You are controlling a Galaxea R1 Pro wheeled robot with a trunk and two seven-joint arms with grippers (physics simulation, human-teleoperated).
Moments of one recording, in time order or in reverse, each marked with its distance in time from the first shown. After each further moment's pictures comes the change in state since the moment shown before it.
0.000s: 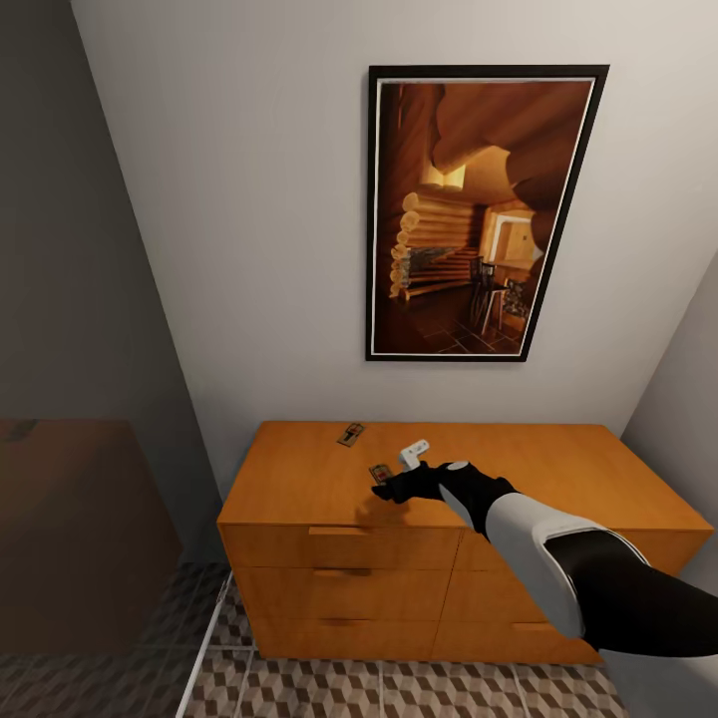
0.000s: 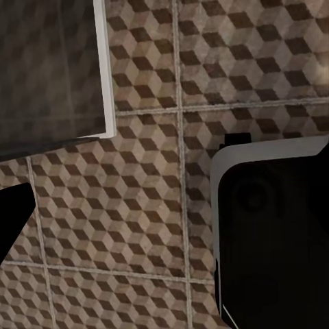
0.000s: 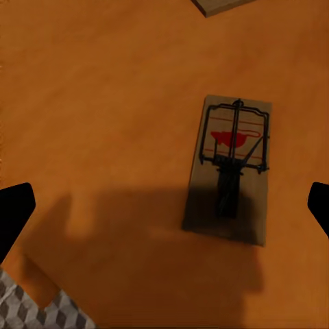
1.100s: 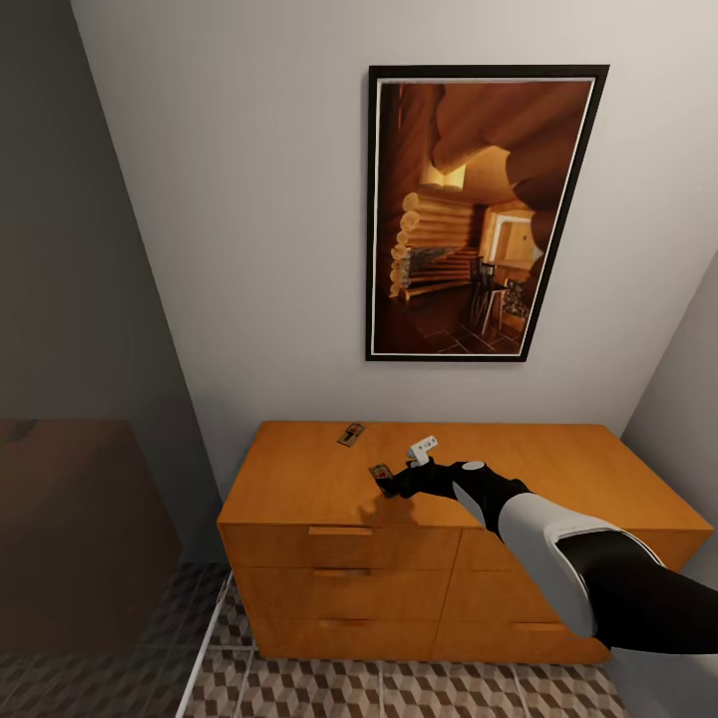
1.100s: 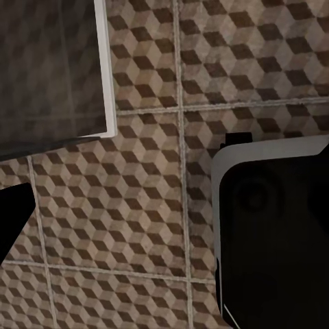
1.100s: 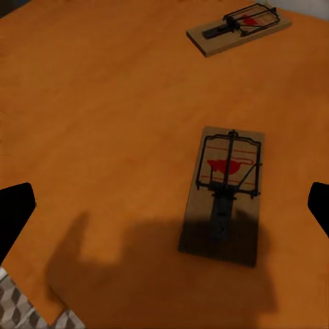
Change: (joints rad) left arm 0.000 0.001 0.000 0.001 0.000 0.001 0.000; right arm 0.002 -0.044 0.005 0.000 -0.082 -0.088 0.097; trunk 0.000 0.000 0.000
